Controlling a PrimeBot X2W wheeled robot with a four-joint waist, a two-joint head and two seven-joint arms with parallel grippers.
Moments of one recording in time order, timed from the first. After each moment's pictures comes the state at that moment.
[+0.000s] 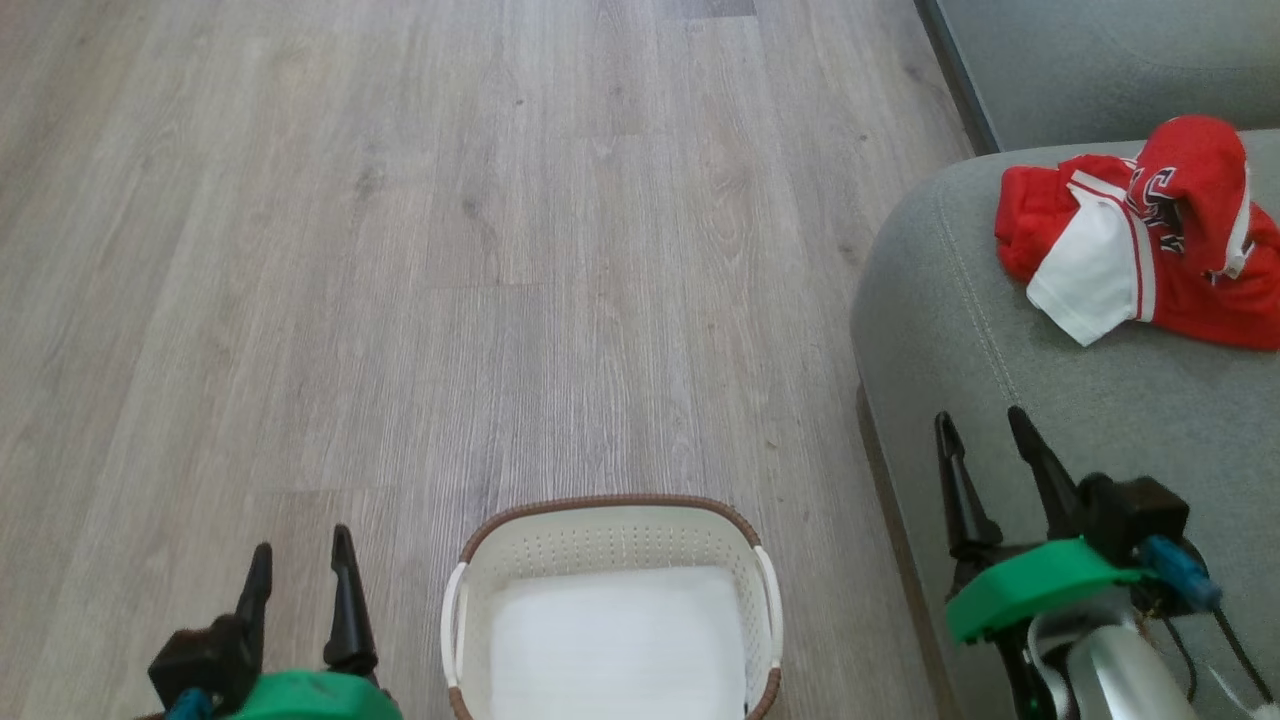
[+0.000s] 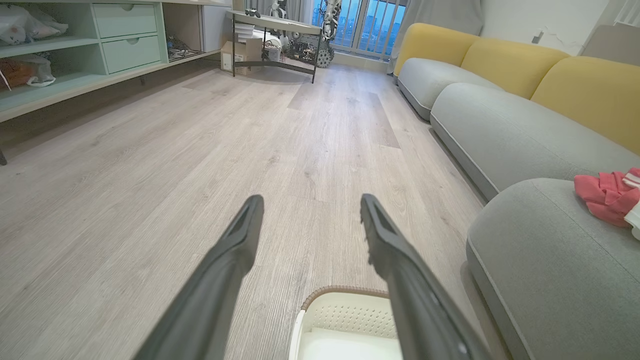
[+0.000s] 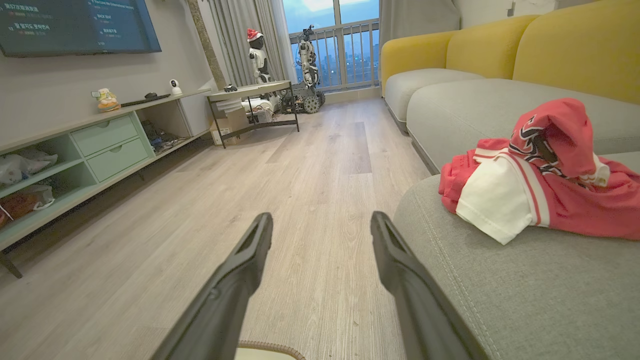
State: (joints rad) left arm 0.15 0.16 -0.21 0.10 -0.41 0.23 -0.25; right arm -0.08 -0.06 0.04 0.30 0.23 0.13 -0.25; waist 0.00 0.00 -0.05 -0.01
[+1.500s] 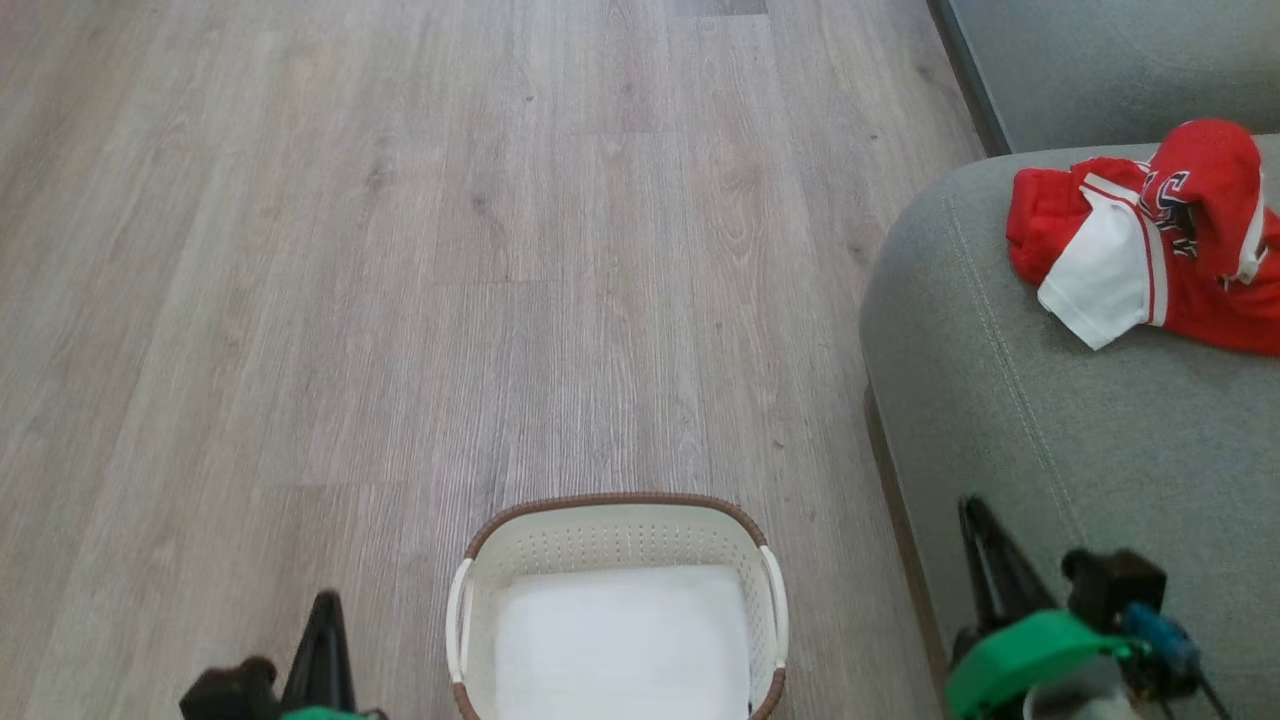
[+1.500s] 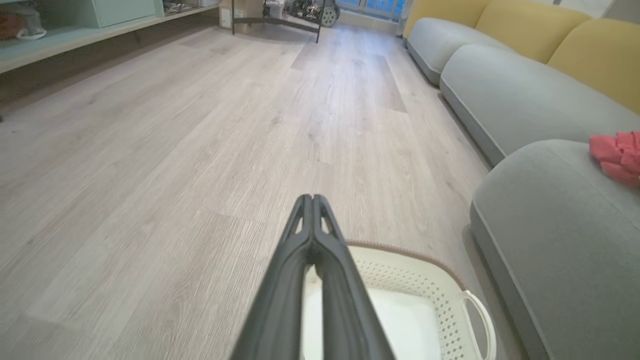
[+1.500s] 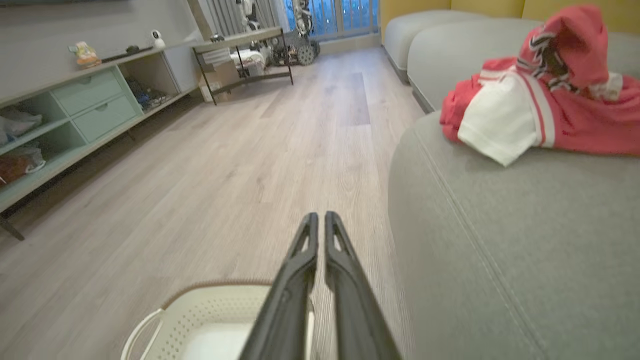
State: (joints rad) left arm 0.17 0.08 -0.15 0.23 -0.34 0.14 -0.25; right arm 0.01 -0.05 0.04 0.35 0.23 0.13 -0.25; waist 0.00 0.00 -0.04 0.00
